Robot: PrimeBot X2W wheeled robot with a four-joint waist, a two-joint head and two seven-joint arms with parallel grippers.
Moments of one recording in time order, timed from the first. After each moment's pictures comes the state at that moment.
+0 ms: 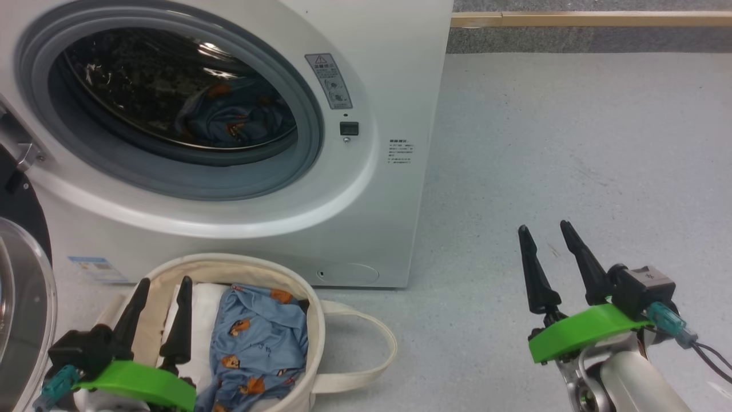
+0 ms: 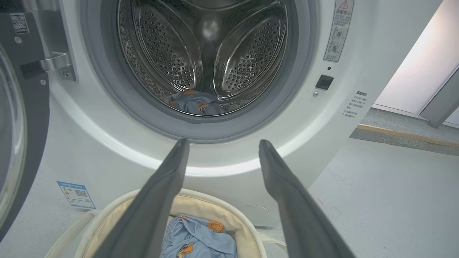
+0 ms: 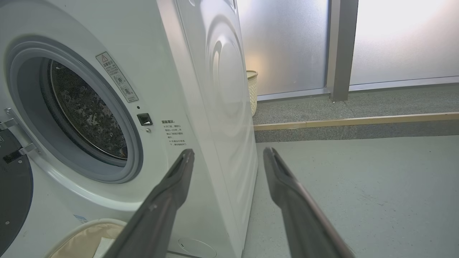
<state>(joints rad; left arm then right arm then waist) -0.16 0.18 -0.01 0.39 -0.35 -0.12 -0.25 -0.20 -0.21 0.31 0.22 0.42 0.13 -0.25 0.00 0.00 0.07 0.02</state>
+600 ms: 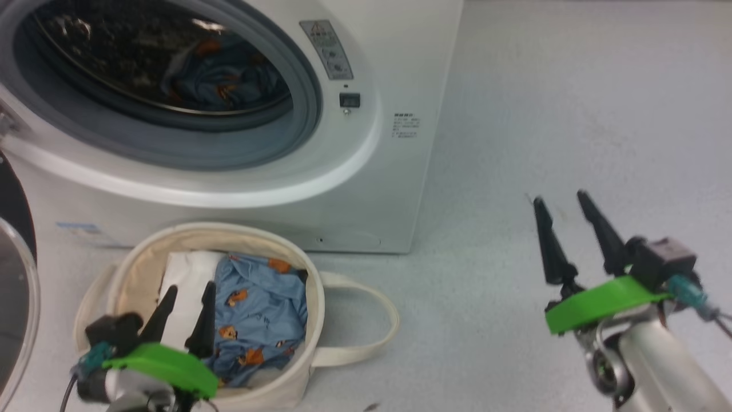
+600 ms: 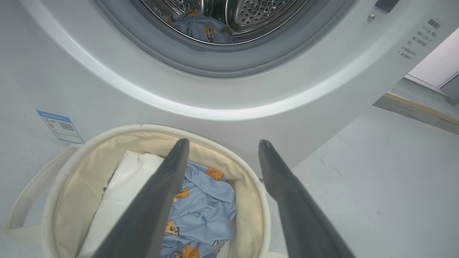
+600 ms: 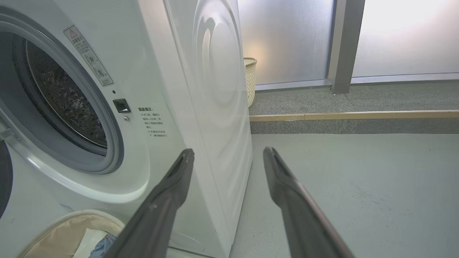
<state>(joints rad) -0.29 0.16 -0.09 0.67 -0.42 -0.12 -0.25 -0.26 -0.27 0.31 0.21 0.43 0.13 -0.25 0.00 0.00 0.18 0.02</state>
